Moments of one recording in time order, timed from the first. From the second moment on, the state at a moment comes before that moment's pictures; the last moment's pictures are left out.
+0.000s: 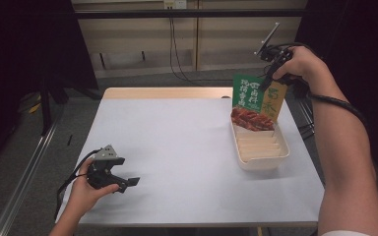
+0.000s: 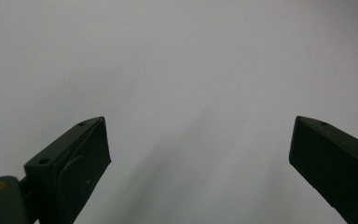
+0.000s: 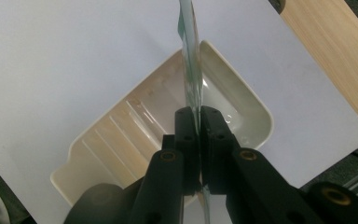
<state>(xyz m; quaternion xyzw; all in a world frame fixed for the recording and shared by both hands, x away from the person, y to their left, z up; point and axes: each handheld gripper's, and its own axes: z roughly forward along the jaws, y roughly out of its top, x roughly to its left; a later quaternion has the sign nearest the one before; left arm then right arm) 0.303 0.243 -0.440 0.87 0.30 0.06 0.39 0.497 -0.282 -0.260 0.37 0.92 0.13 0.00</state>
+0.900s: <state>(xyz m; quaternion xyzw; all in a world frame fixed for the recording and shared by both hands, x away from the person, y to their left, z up) 0.298 0.244 -0.434 0.87 0.29 0.06 0.40 0.484 -0.260 -0.212 0.41 0.90 0.12 0.05</state>
